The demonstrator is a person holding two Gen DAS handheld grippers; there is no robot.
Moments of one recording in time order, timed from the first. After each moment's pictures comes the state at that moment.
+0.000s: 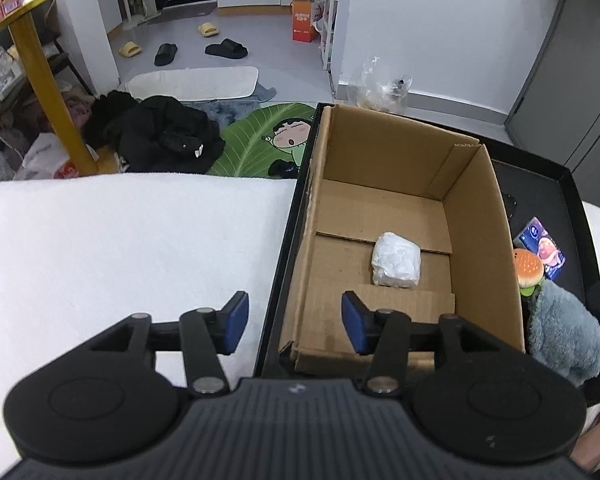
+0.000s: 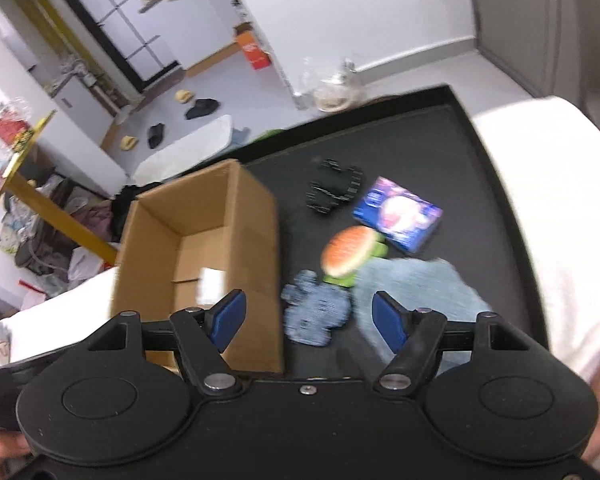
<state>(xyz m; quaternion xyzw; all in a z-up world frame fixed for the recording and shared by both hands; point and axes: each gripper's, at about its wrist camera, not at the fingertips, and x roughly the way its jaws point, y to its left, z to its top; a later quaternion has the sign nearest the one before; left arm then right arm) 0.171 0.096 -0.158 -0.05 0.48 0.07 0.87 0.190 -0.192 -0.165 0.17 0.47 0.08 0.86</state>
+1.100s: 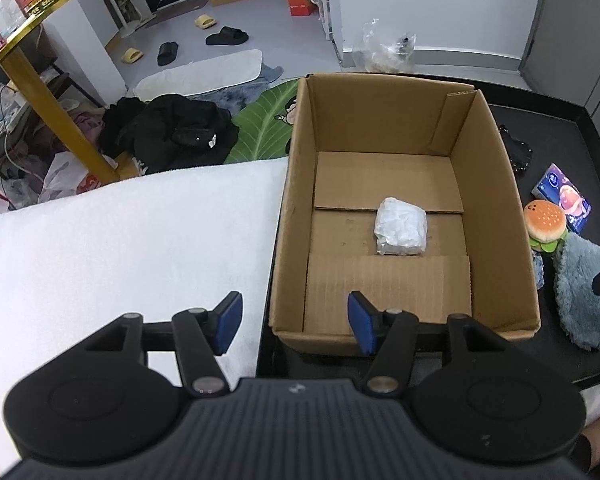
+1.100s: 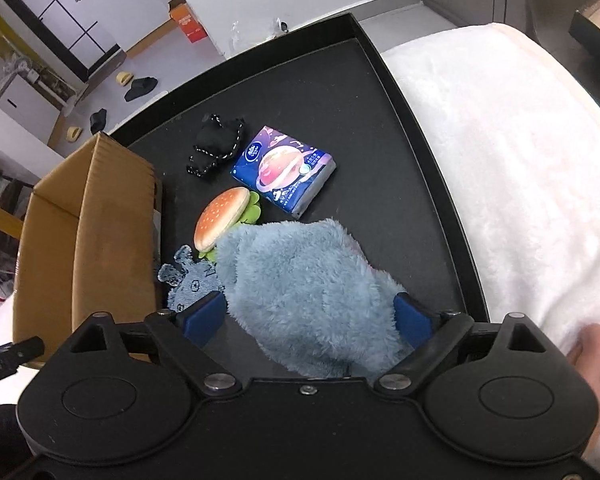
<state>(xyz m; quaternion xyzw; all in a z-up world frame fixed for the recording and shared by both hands) 0.179 0.067 -0.163 0.04 0.52 0.10 0.85 0.206 -0.243 -0.234 0.17 0.53 0.03 0.83</state>
